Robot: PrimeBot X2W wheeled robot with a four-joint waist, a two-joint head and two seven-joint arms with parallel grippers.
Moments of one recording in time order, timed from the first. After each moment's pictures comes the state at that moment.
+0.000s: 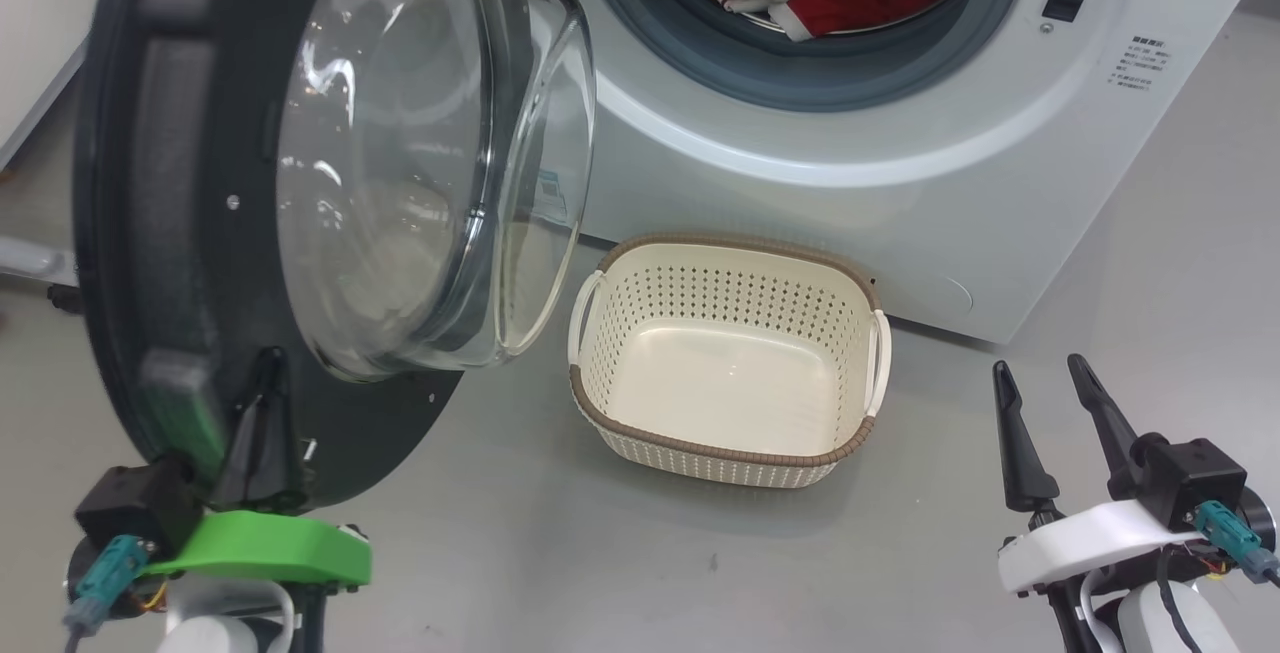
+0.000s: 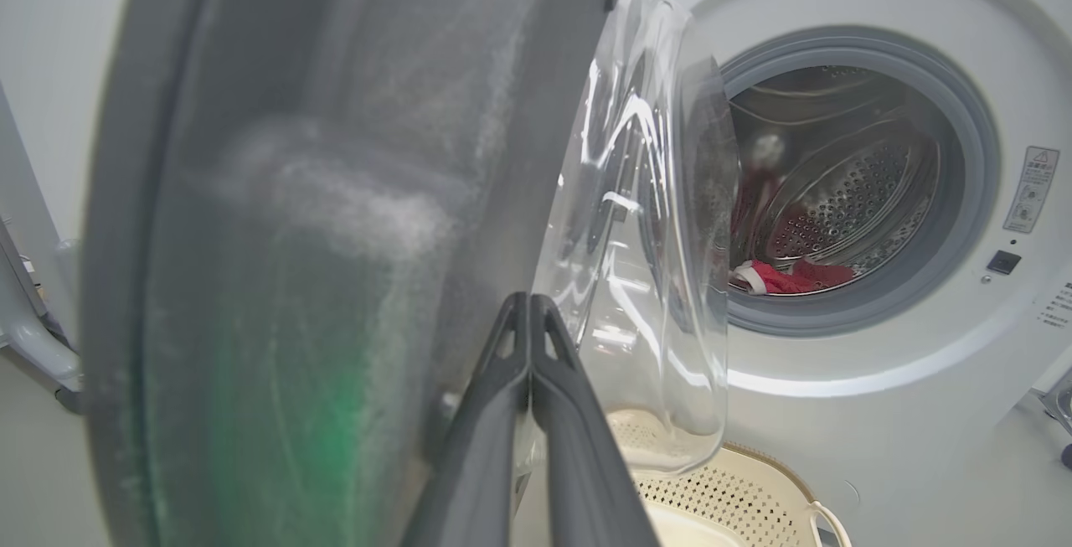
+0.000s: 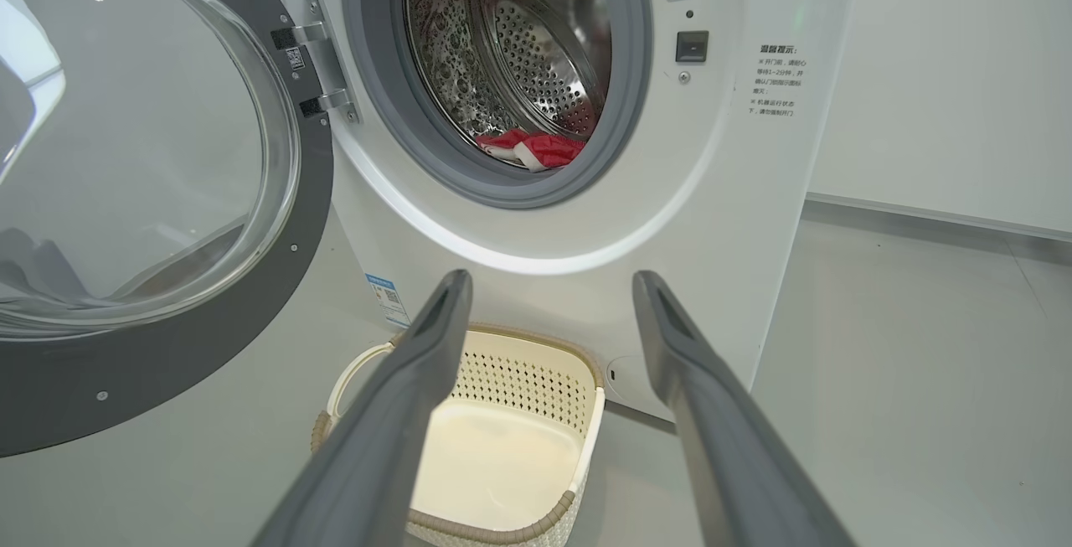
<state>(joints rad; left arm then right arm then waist) -0.05 0.06 -0.11 0.03 -0.46 0.11 -0.15 -0.02 -0.07 0.03 0.22 0.22 0.11 -0.26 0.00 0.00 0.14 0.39</state>
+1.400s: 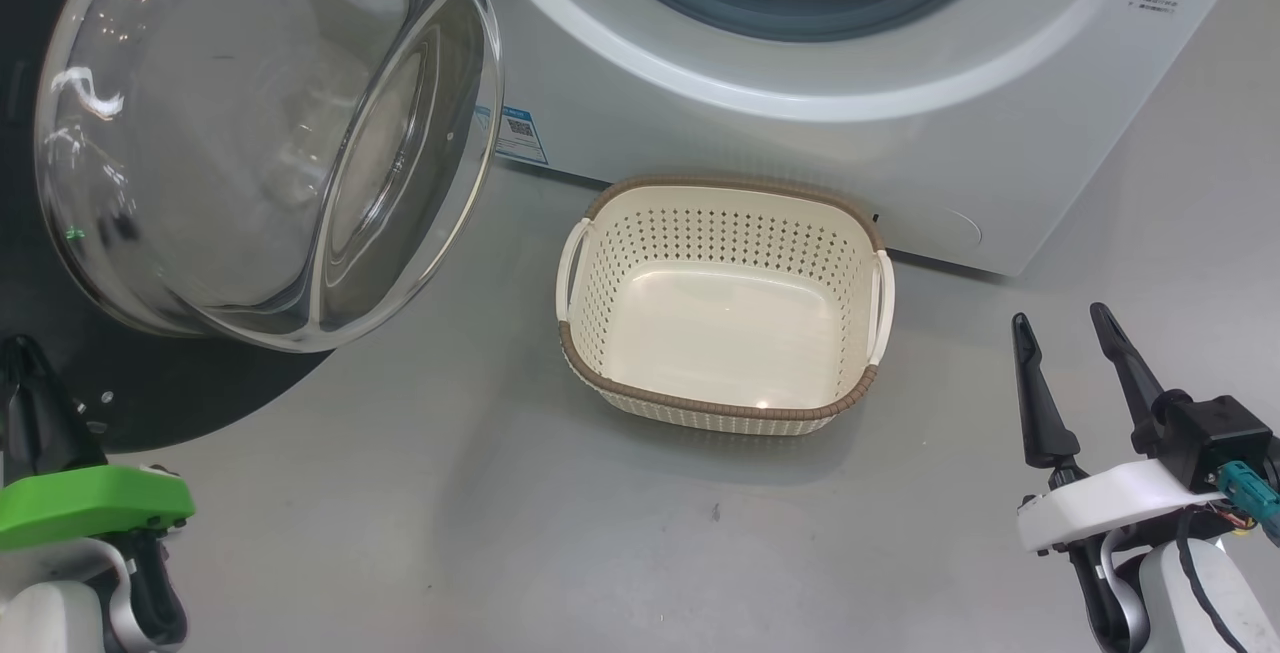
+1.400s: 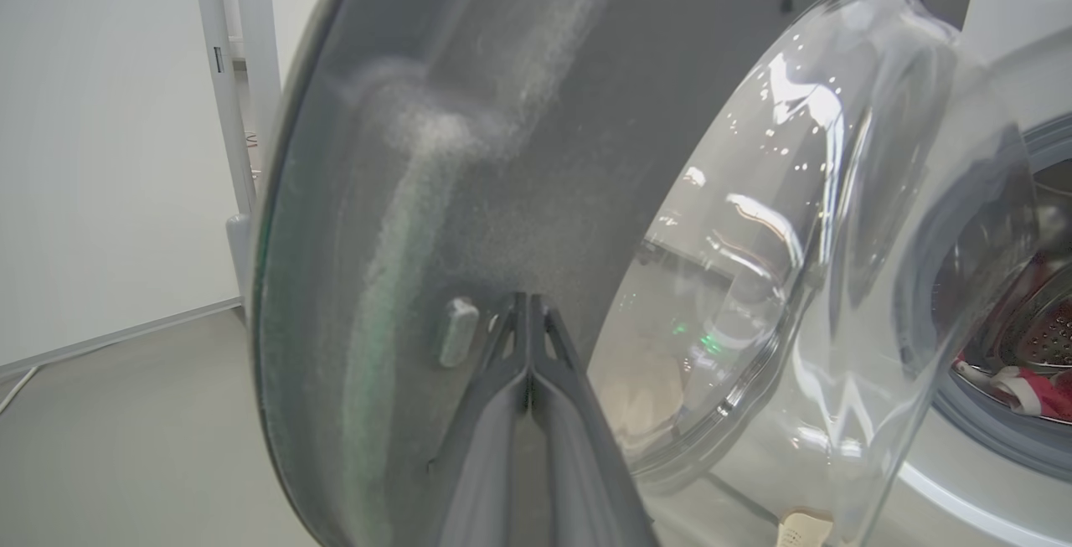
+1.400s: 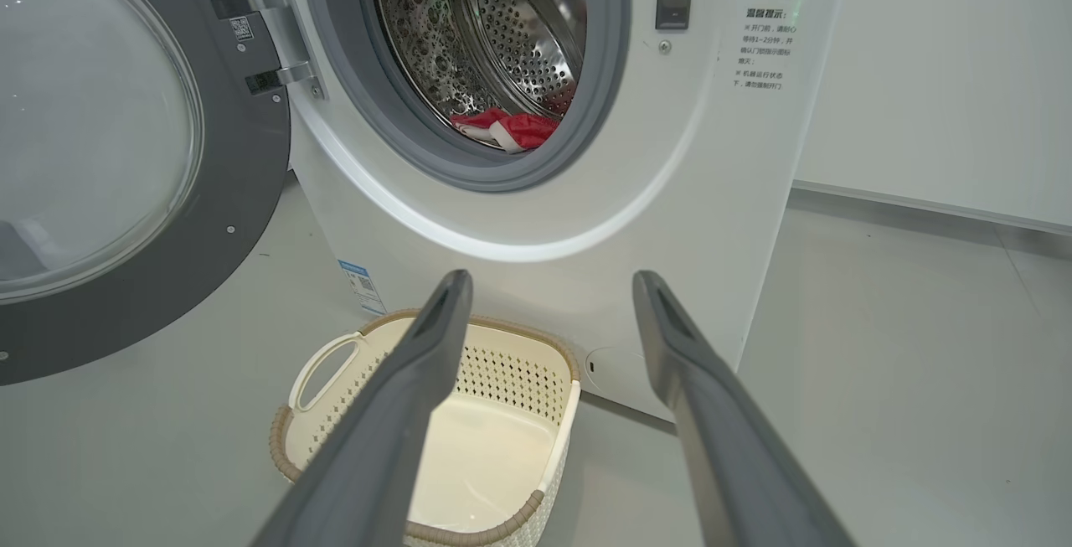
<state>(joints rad) -0.19 0.06 0.22 0.25 -0.49 0.12 -0.25 -0.09 -0.10 0.02 0.20 0.20 0.12 -0.26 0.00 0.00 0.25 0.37</state>
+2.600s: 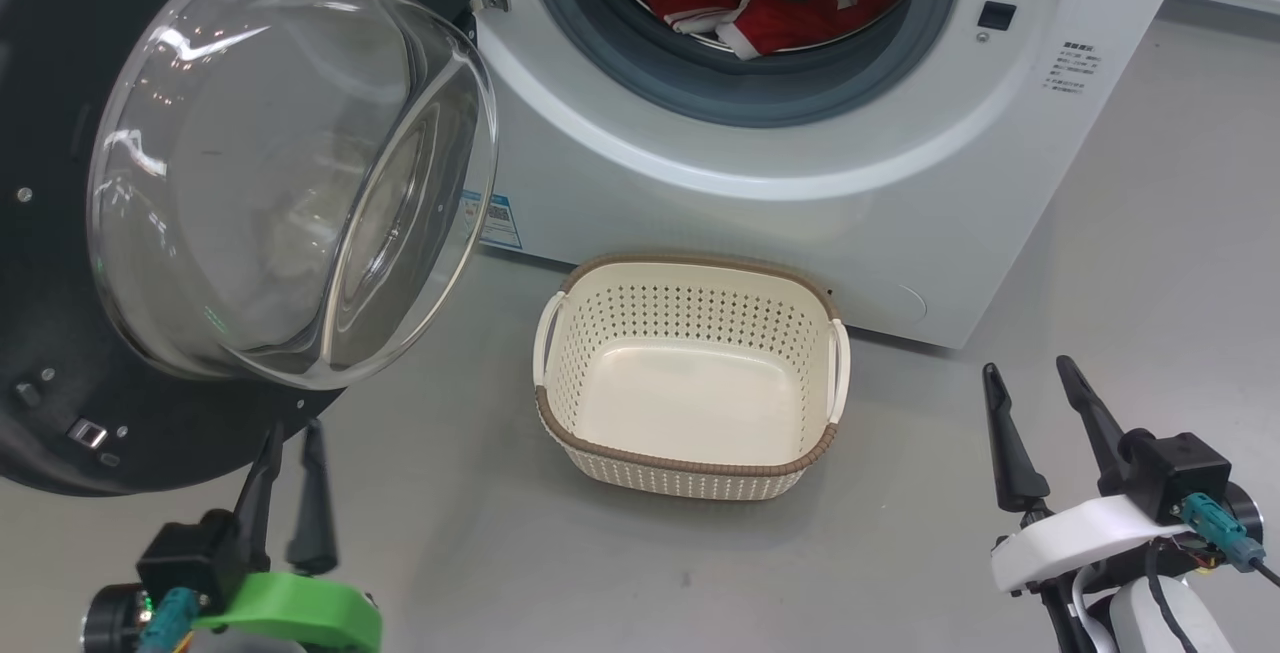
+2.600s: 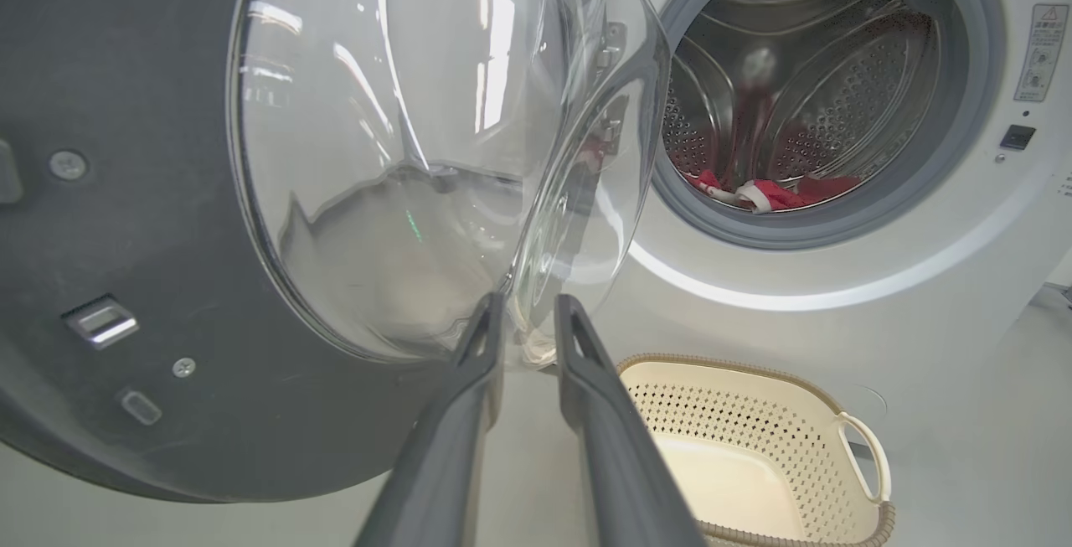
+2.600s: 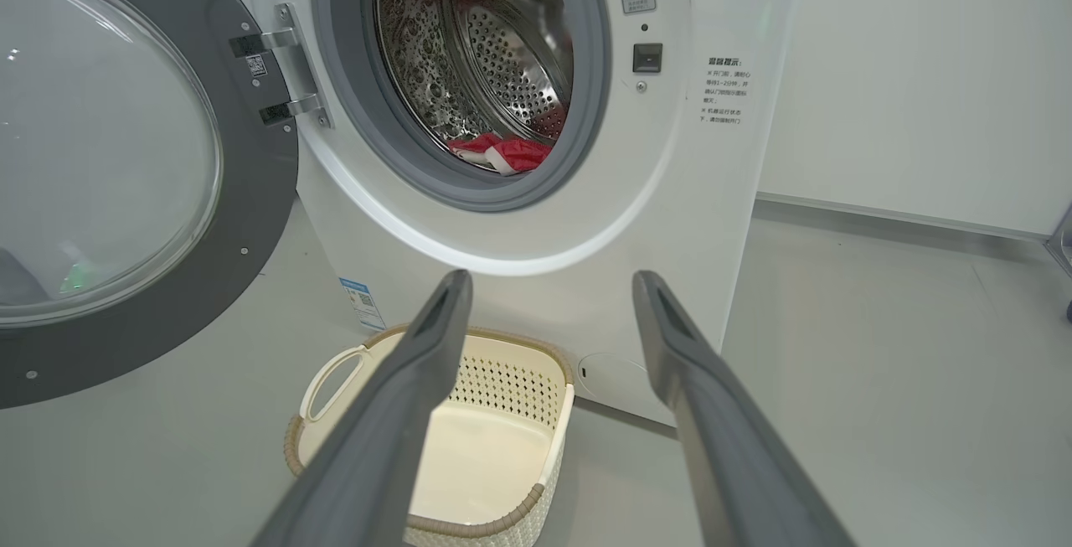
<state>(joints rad) -0.01 0.05 -0.08 0.17 -0.31 0.05 -0.23 -0.05 -0.07 0.03 0.27 0.22 0.12 -0.26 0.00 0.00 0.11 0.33</state>
